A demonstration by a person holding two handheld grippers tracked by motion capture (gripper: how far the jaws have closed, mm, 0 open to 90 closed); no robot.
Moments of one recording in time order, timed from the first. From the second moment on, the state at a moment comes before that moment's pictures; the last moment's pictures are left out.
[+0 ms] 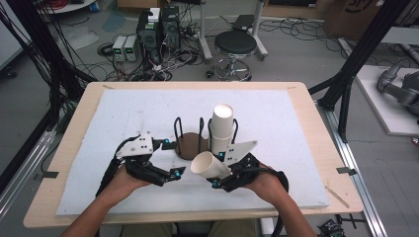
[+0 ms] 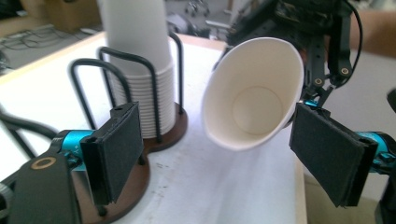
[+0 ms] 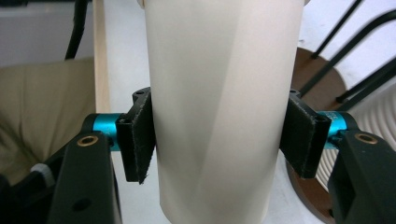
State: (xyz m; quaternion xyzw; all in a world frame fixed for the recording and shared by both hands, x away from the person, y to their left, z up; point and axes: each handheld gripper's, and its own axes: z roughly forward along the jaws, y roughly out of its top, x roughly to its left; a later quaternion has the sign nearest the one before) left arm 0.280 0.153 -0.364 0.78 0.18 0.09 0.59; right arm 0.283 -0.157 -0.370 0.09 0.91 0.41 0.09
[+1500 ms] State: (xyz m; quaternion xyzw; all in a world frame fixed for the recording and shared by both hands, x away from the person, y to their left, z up) left arm 0.275 0.246 -0.399 0.67 0.32 0.19 0.64; right arm 0.252 -0.299 -0.396 0.35 0.70 0.55 0.29
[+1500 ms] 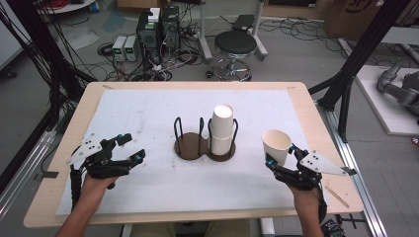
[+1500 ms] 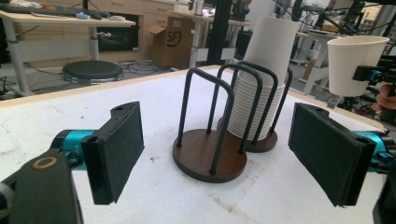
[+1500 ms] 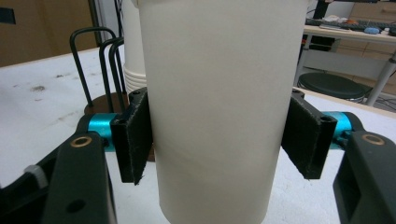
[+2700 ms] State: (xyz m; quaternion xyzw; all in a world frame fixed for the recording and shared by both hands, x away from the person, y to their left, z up) left arm 0.275 0.254 -0.416 0.68 0.33 0.19 0.62; right arm 0.335 -0.268 -0.430 0.44 0.68 0.47 0.33
